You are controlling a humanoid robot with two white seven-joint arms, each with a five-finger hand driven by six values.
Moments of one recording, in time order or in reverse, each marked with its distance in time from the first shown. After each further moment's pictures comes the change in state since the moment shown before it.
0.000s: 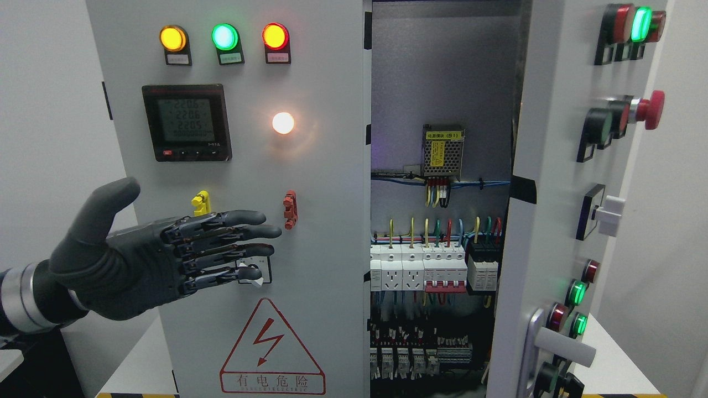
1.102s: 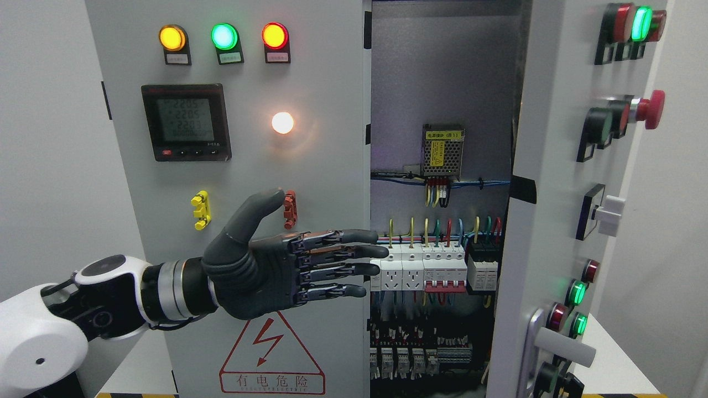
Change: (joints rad) left arm -0.118 -0.335 -0.177 0.175 0.062 0.041 0.039; right arm 0.000 0.000 0.000 0.000 0.000 0.000 0.000
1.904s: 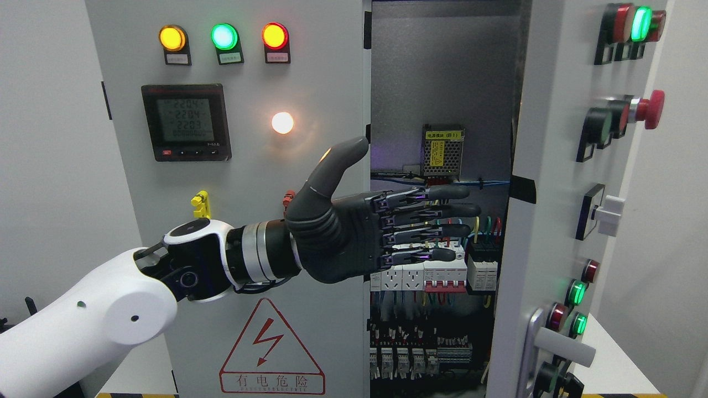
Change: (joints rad) left arm -0.040 -0.270 0.086 0.106 0.023 0.036 0.029; right arm 0.000 0.000 0.000 0.000 0.000 0.000 0.000
